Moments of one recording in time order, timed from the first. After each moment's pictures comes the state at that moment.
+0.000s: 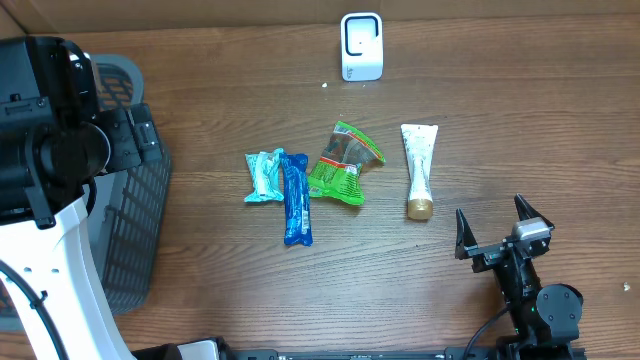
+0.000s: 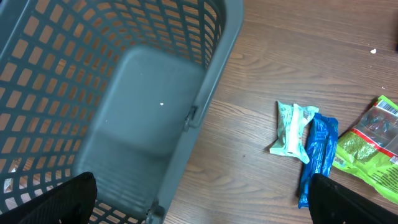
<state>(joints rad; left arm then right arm) 0.17 1.49 2.14 -1.65 -0.16 -0.09 0.08 0.01 0.02 -0.03 -0.15 -0.01</state>
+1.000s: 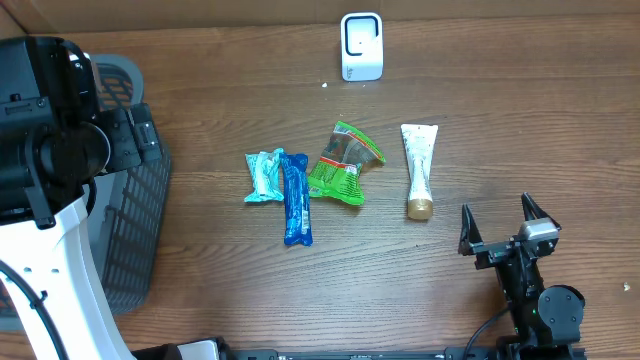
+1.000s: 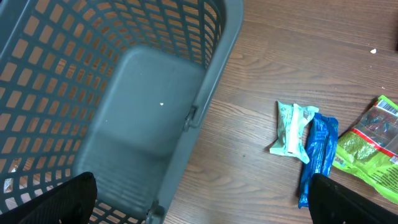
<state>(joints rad) 0.17 1.49 2.14 -1.65 -0.16 -0.09 0.08 0.01 0.02 0.01 -0.10 0.03</state>
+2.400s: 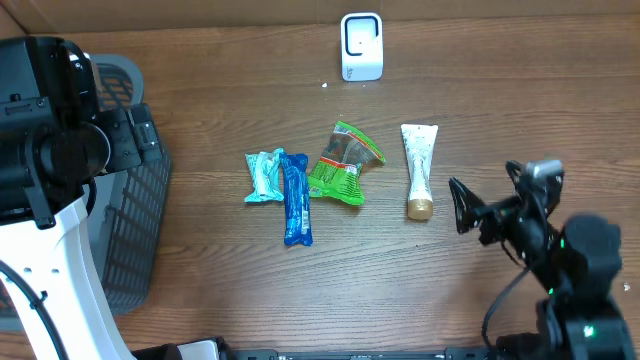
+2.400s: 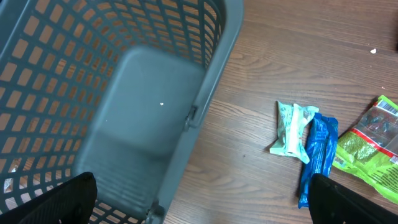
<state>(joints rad) 0.17 1.49 2.14 -1.65 -0.16 -0.09 0.08 0.63 0.63 -0.32 -0.33 0.10</state>
